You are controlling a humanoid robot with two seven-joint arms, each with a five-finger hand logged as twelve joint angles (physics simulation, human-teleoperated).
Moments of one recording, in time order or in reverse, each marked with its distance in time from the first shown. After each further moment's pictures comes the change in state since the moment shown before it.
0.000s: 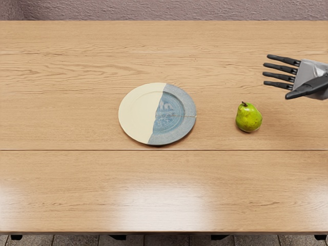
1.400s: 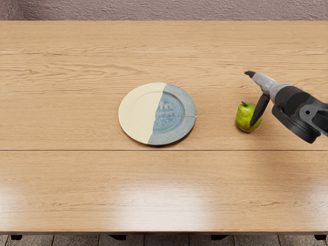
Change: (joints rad) left arm 0.000 0.000 0.001 0.000 0.000 0.000 0.000; right arm 0.127 0.328 -0.202 0.264 -1.332 -0.770 -0.310
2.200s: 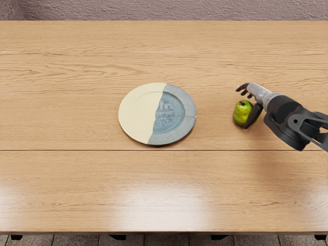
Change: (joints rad) left arm 0.000 0.000 0.000 0.000 0.000 0.000 0.000; right arm -0.013 0.051 -0.038 -0.040 0.004 -0.021 0.000
